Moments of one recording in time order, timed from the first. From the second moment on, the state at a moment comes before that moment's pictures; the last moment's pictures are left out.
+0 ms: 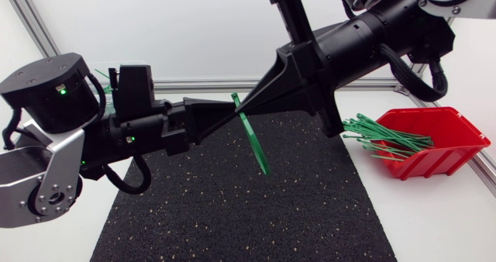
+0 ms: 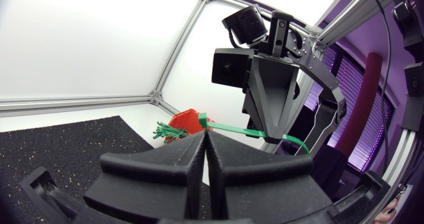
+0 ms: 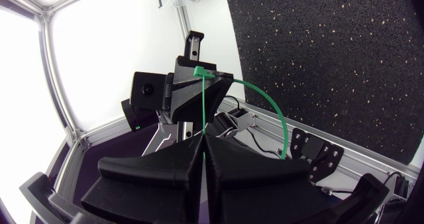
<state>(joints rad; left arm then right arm) -0.54 1.26 0.61 0.65 0.69 -0.47 0.51 1.51 1.45 -0.95 -1.03 0.96</state>
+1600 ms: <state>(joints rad) -0.54 1.27 0.60 0.66 0.70 -0.45 0.53 1.43 1.33 -0.77 -1.01 1.05</state>
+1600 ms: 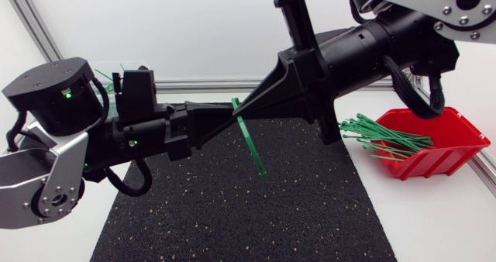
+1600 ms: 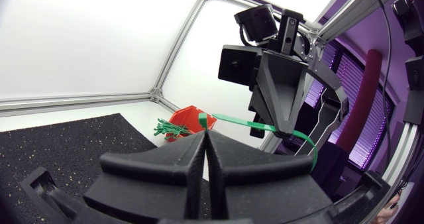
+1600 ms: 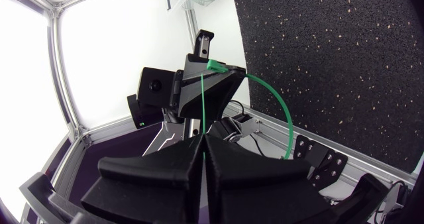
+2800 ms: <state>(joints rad) -0.53 1.23 0.59 0.66 0.69 -0.45 0.52 1.43 1.33 -0.76 -1.01 1.05</state>
